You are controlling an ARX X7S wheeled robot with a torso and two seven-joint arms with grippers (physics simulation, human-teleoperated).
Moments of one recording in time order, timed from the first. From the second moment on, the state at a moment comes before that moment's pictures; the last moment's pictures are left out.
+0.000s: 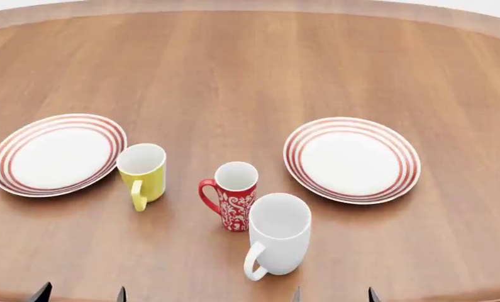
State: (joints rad) left arm 0.00 -0.05 0.08 0.01 -0.07 0.00 -0.03; right arm -0.01 0.05 -0.06 0.00 0.05 -0.07 0.06
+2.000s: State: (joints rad) left arm -0.01 -0.15 0.21 0.01 -0.16 0.02 -0.14; right arm -0.01 0.11 -0.09 -0.11 0.23 0.16 0.31
